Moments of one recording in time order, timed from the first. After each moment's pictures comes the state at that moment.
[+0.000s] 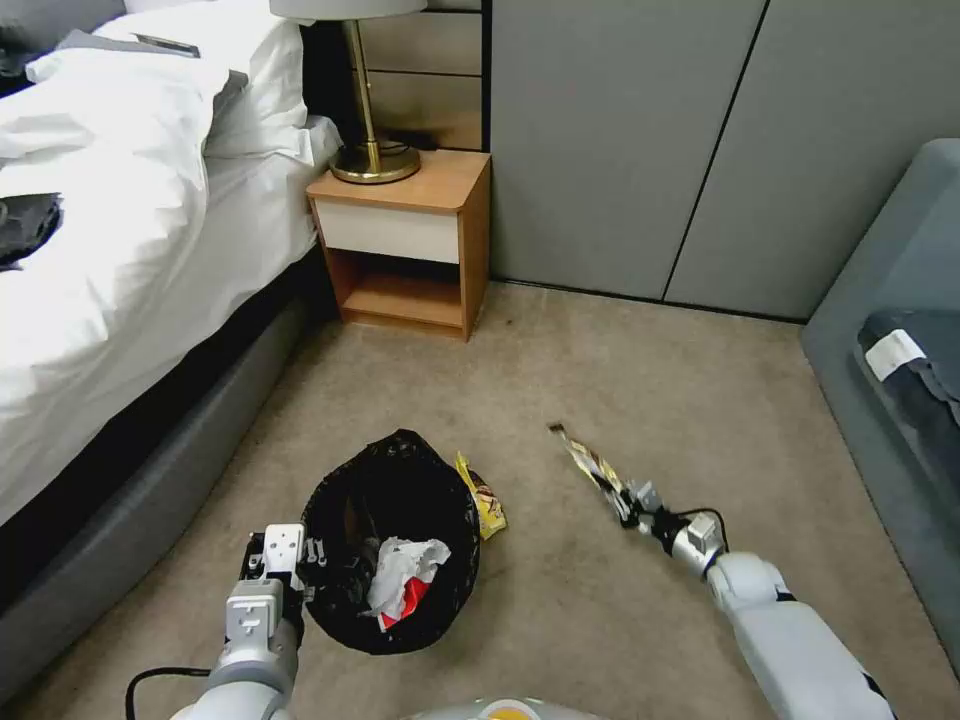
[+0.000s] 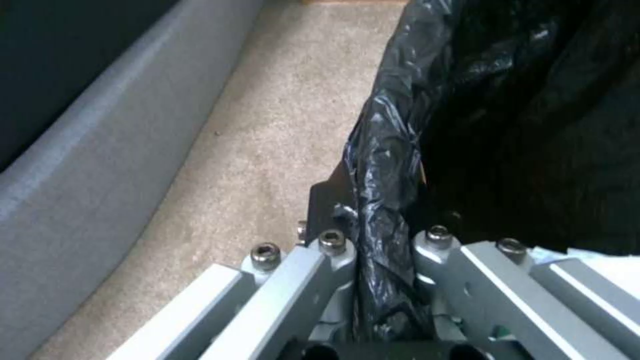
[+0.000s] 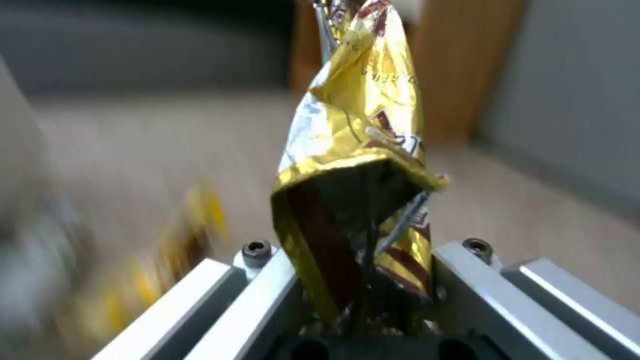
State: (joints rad) left arm 1.81 -1.47 -0.56 -2.28 -0.01 0.47 -0.15; right arm -1.07 1.16 0.33 1.24 0.29 0.49 -0.66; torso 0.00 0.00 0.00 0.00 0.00
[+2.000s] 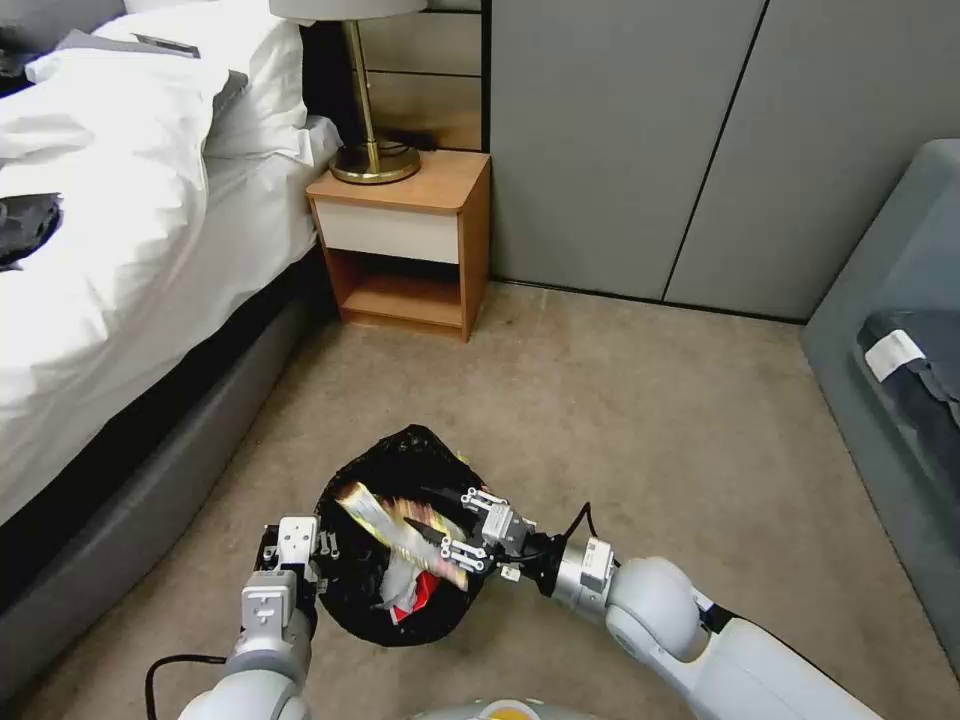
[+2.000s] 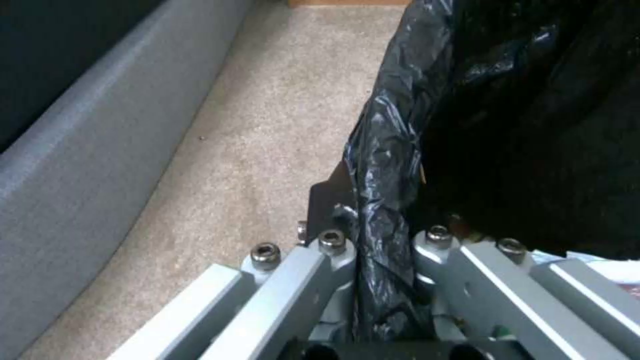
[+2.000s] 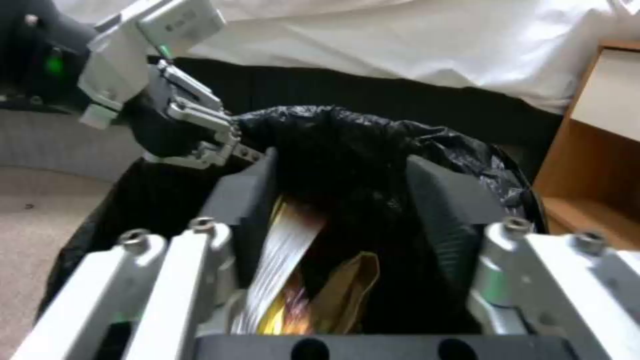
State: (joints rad) left arm 1.79 -1.47 -0.53 -2.27 0.00 0.48 -0.15; right arm -1.11 0.98 -0.20 1.84 0.29 0.21 -0.40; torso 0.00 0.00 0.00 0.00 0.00
